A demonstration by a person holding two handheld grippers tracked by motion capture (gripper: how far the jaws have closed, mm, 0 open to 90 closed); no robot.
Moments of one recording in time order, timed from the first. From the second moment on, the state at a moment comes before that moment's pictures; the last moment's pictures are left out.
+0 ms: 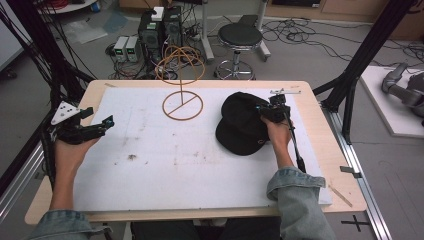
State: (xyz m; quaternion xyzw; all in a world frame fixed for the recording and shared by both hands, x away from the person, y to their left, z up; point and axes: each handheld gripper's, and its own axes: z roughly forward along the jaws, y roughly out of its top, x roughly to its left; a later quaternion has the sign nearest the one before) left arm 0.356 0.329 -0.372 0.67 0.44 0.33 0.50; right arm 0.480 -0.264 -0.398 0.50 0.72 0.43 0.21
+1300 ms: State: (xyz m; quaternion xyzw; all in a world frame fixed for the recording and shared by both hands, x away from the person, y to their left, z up) left arm 0.355 0.332 -0.371 0.67 0.44 0.33 0.50; right arm 0.458 -0.272 -0.355 0.46 0.68 0.50 0.29
